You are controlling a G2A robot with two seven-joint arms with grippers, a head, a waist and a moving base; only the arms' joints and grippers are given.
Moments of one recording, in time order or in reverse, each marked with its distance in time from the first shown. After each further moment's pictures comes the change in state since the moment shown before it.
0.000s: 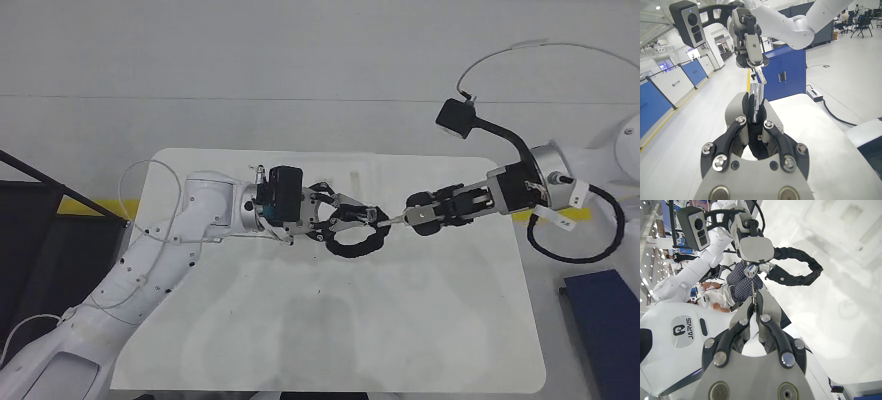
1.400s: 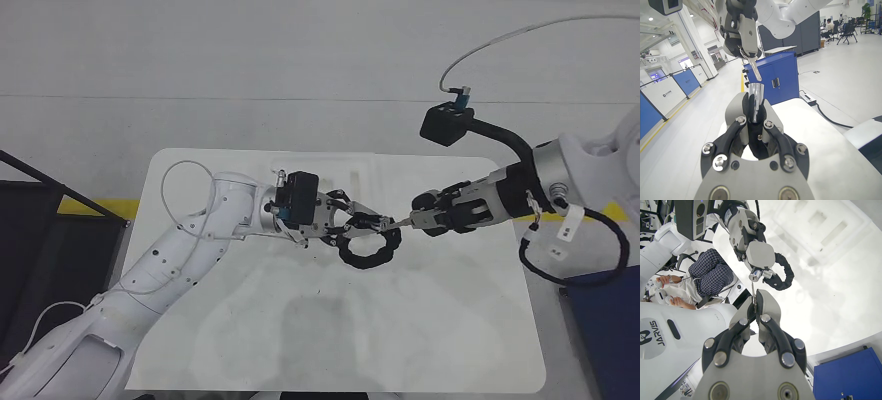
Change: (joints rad) left arm -0.049 -0.081 0.095 0.145 0.079 -0.024 0.170; right arm 0.291 0.145 -0.286 -0.118 -0.041 -0.028 -0.077
